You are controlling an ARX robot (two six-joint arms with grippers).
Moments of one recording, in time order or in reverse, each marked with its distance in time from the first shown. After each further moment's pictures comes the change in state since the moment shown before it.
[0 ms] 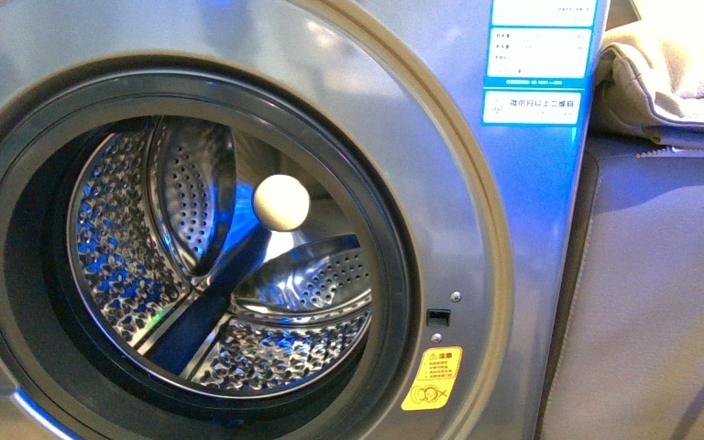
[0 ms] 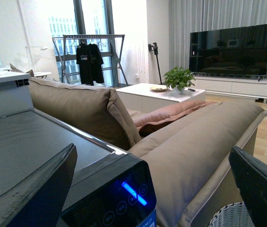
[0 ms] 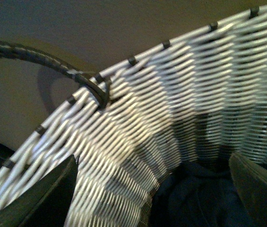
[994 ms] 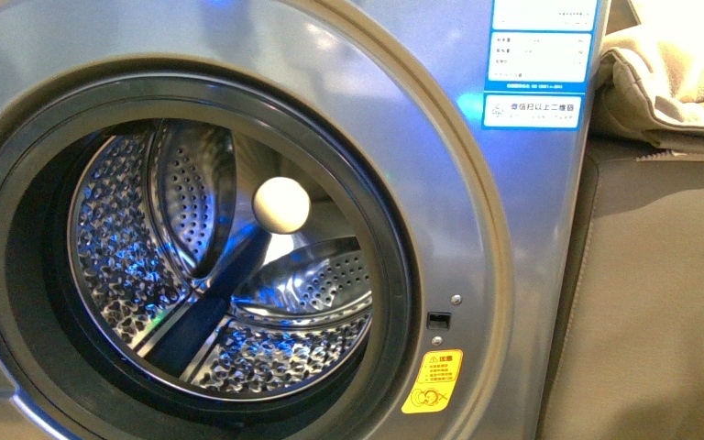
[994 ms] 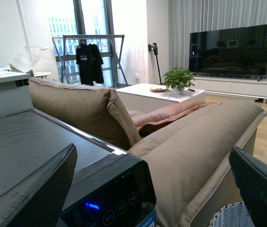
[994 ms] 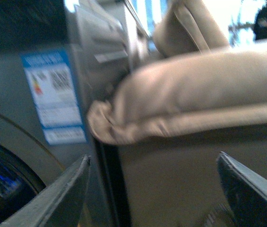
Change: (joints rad) left arm 0.000 0.000 0.000 0.000 0.000 0.000; right arm 0.748 -1.045 0.024 -0.482 0.663 0.029
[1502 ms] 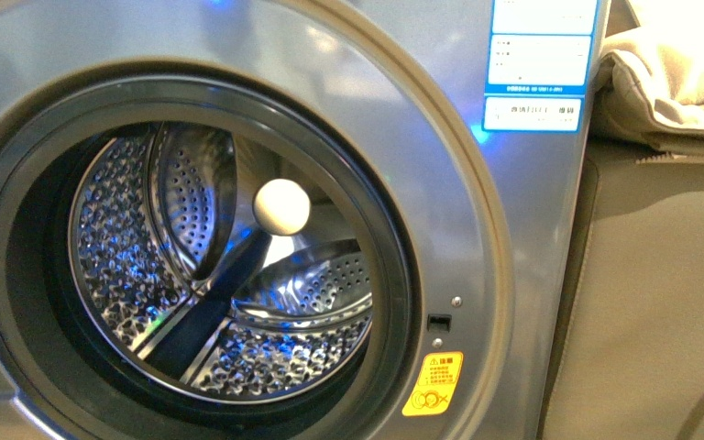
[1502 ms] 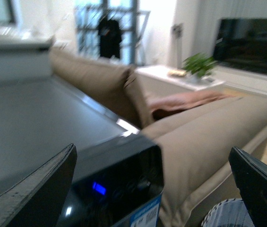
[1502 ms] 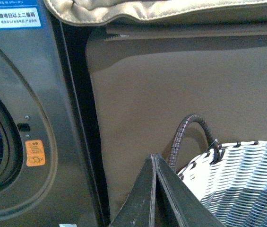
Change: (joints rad) left arm -0.022 0.051 0.138 -0.190 -0.149 -0.073; right arm 0.017 -0.172 -0.254 -0.083 0.056 -0.098
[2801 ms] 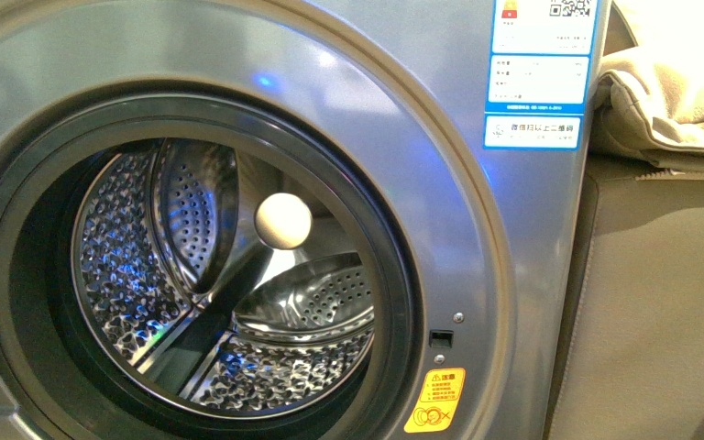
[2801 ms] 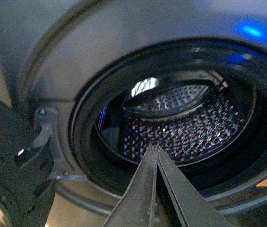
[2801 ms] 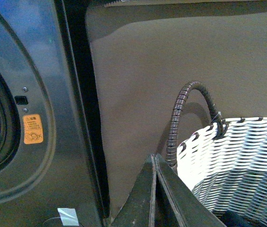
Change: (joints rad) left arm 0.481 -0.888 -1.557 0.431 -0.197 -0.013; right arm 0.001 -0.270 -0.168 -0.098 0.000 0.000
